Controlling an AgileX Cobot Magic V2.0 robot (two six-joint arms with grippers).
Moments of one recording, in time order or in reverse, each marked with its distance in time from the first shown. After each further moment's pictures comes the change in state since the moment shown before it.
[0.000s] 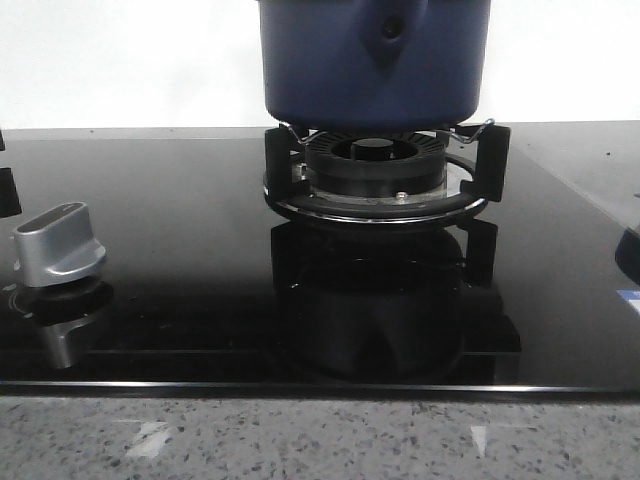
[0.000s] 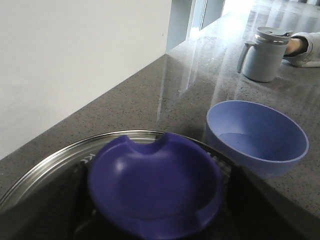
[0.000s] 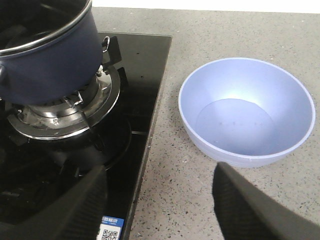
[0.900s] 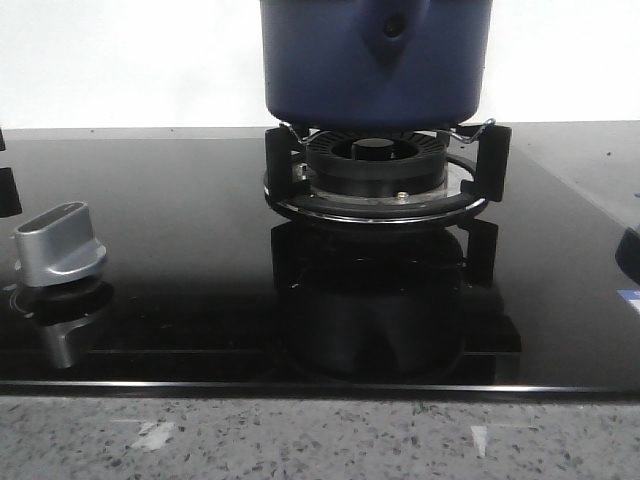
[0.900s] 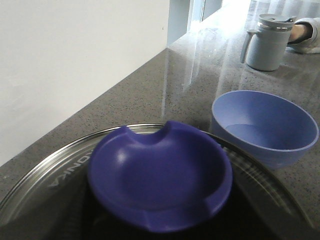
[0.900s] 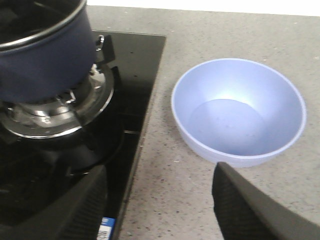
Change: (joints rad) left arm -0.002 0.019 -0.002 -0.010 -0.002 0.067; right arm 0.000 0.000 0.000 -0.042 0.002 -0.002
